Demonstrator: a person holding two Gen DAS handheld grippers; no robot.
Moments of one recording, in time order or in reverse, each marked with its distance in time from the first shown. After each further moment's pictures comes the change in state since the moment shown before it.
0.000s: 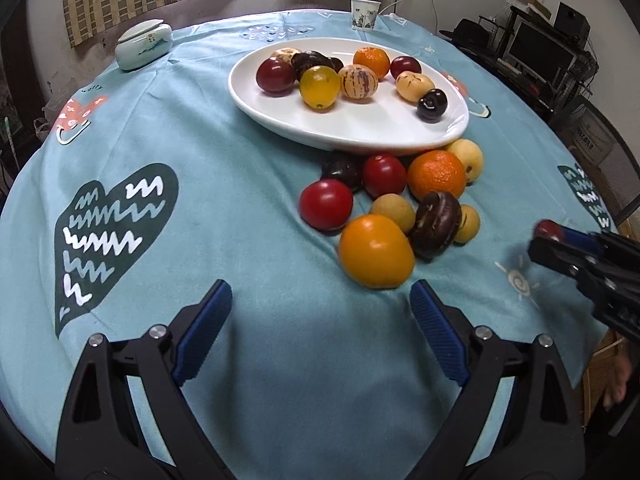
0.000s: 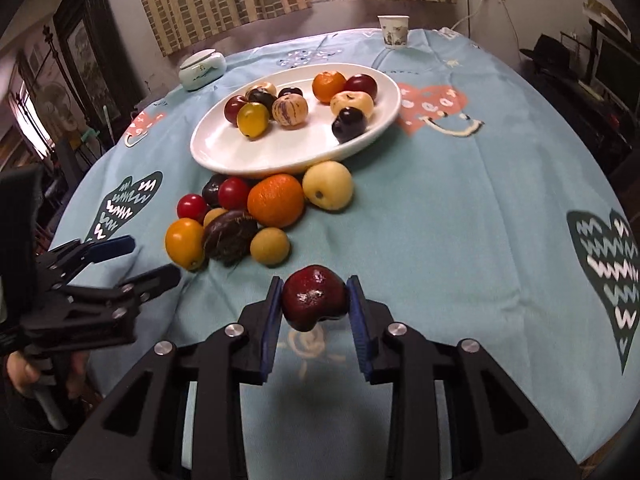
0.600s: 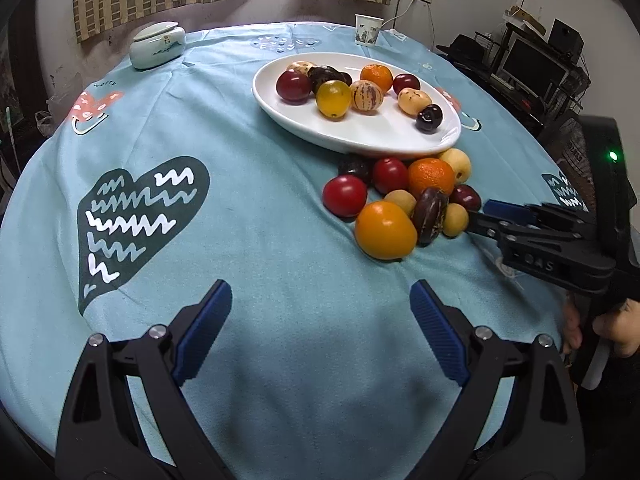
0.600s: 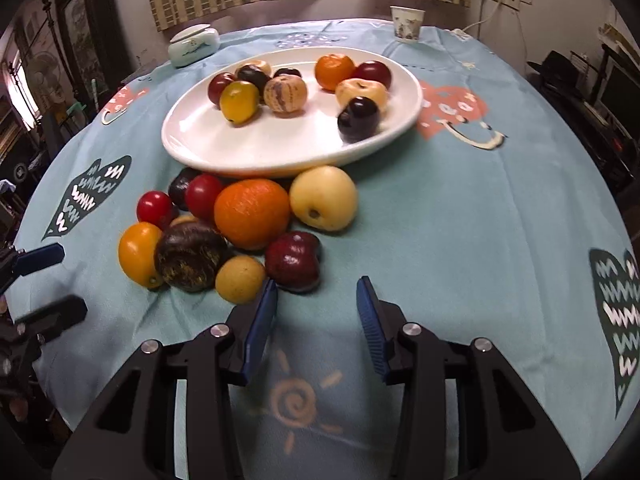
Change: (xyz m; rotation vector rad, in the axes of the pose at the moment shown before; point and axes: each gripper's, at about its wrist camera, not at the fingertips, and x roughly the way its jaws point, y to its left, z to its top) left arm -0.034 0.025 -0.016 -0.032 -0.042 -0.049; right arm 0.055 0.015 0.025 -0.101 0.038 -0.084
